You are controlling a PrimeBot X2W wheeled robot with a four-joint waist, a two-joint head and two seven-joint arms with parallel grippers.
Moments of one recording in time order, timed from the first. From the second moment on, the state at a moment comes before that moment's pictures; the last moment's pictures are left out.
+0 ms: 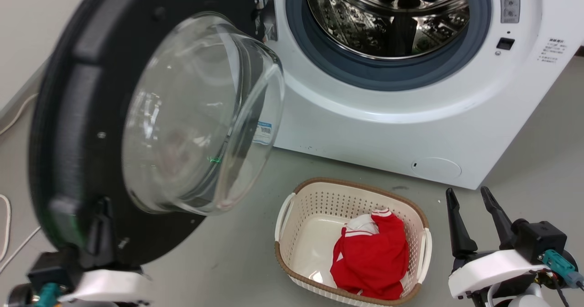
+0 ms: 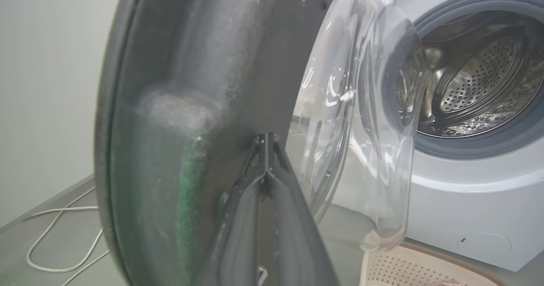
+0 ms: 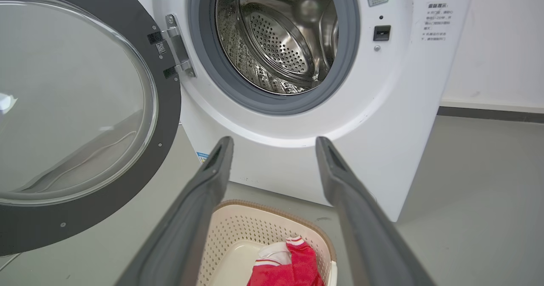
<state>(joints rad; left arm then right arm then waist) 0.06 0.34 -0.12 -0.04 -0.43 0.27 -0.26 -0.04 -0.05 -0.01 0.17 0.15 0.13 -0.19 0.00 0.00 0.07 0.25</state>
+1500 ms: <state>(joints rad) 0.05 0.17 0.29 -0.01 -0.22 0.06 -0.26 -0.08 -0.05 0.00 0.18 0.14 0.13 -0.19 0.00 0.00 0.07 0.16</state>
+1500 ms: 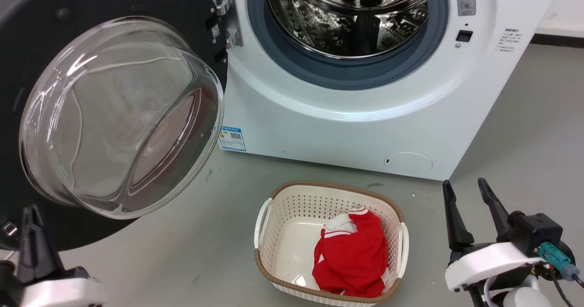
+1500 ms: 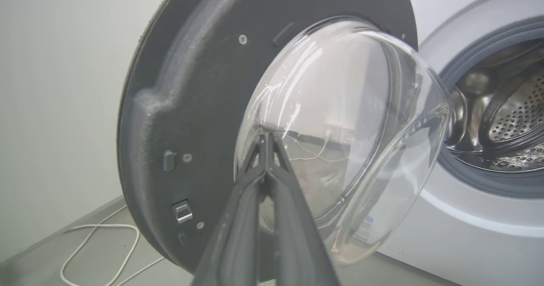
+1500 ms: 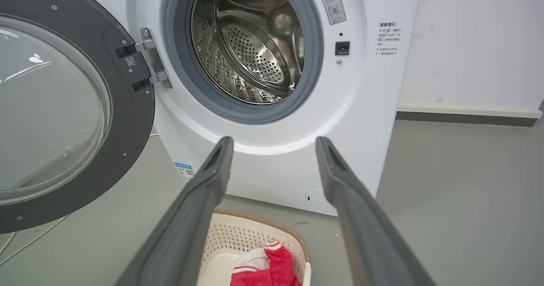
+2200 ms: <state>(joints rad) -0.05 0.07 0.06 0.05 -0.11 -0.08 -0.26 -0.05 -0.05 0.02 0.13 0.10 0.13 -0.19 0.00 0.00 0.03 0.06</state>
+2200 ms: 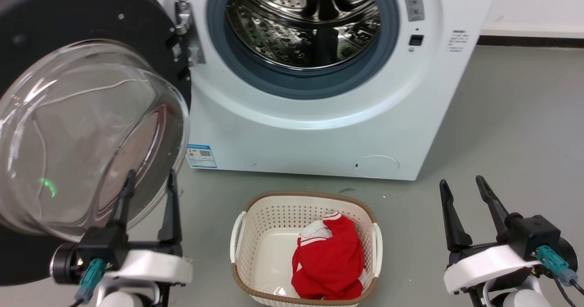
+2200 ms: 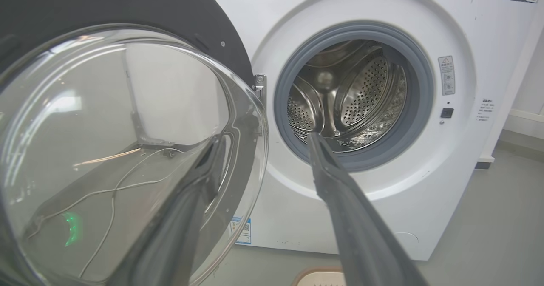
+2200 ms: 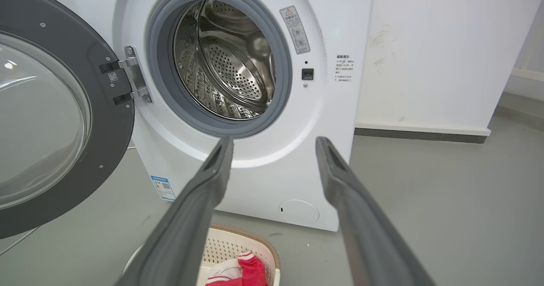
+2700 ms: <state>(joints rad) -0.10 0.06 0.01 0.11 -0.04 -0.06 -0.26 -0.04 -0.05 0.02 0.06 0.04 0.13 -0.17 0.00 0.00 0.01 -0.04</state>
